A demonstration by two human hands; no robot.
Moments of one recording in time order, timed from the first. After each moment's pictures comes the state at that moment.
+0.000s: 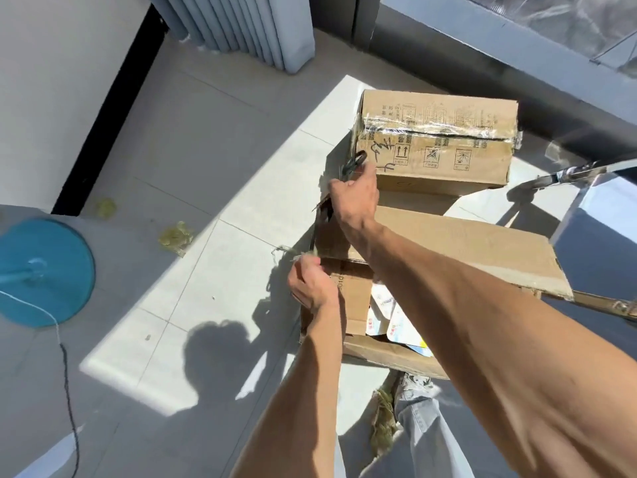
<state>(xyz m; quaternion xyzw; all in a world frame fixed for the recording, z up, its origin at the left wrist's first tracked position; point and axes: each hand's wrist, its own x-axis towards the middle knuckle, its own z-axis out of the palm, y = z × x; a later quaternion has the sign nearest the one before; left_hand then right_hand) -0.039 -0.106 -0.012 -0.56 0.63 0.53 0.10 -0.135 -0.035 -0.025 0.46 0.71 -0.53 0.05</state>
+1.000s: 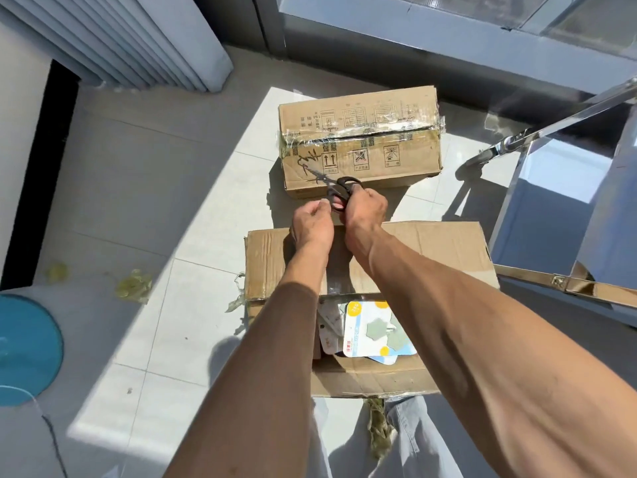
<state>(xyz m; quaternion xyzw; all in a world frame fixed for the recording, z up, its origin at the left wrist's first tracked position) -0.109 0.043 -0.054 -0.28 0.75 0.50 0.32 -0.108 0.108 -0.063 0.68 0.45 -0.57 -0.05</state>
